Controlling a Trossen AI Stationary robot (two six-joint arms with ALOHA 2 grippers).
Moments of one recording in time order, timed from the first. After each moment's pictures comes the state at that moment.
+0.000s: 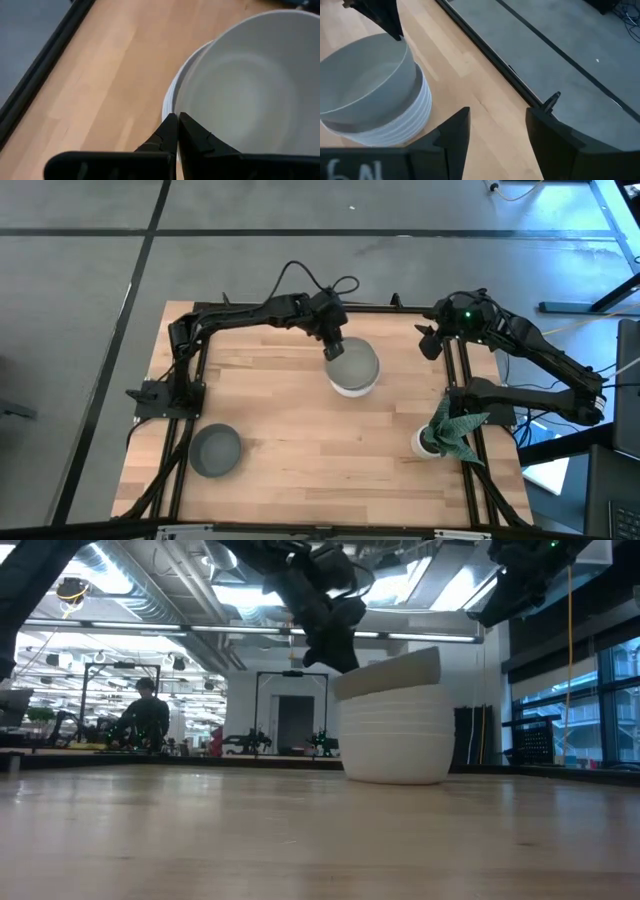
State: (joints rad) left arm 0.37 1.94 1.69 -0.62 0.11 -0.04; right arm -0.59 0.81 0.99 -0.84 0.13 -0.06
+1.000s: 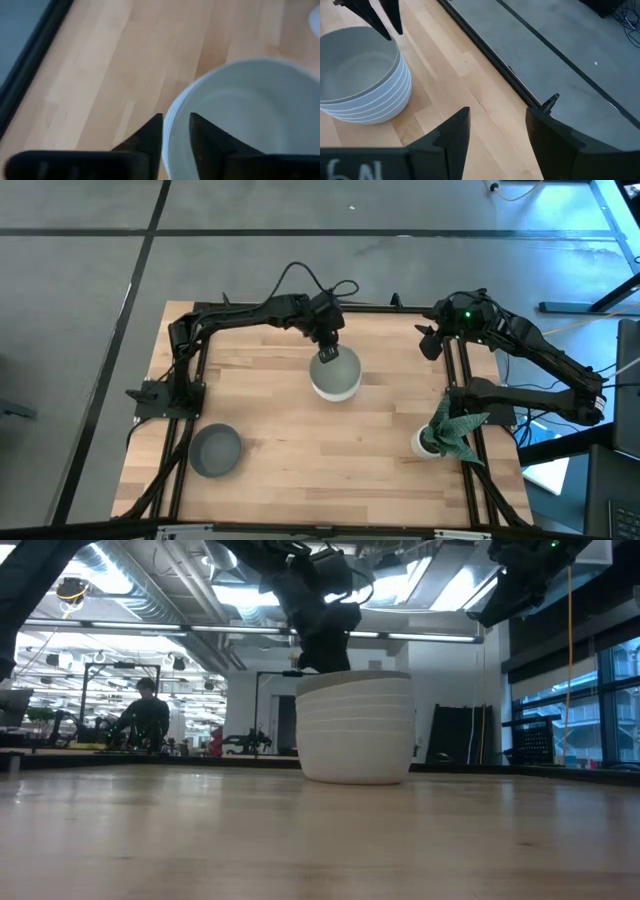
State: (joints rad) left arm 0.37 1.94 1.69 -0.70 0.12 0.01; right arm -0.59 0.81 0.99 -0.84 0.13 -0.09
